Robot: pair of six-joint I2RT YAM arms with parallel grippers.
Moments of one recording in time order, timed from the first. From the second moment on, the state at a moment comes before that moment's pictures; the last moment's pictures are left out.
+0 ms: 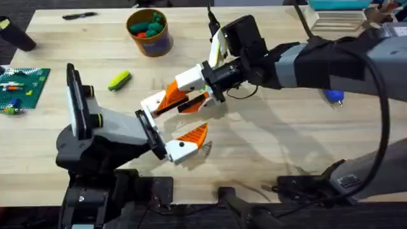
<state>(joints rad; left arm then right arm) 0.00 0.02 0.04 -0.16 1.05 -0.08 0.61 1.75 0.98 -0.01 -1.17 0.91</state>
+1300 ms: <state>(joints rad) -0.02 0.02 0.04 -0.17 1.13 -0.06 0.29 1.78 0.97 -0.05 -1.16 0.65</state>
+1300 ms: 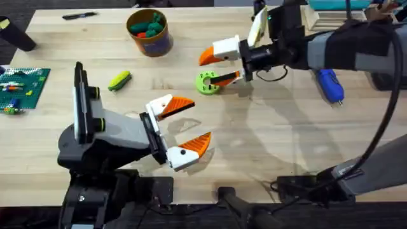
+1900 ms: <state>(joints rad) -0.02 0.02 0.04 -0.17 1.13 -0.06 0.39 1.78 1.35 -0.86 -0.50 0.01</state>
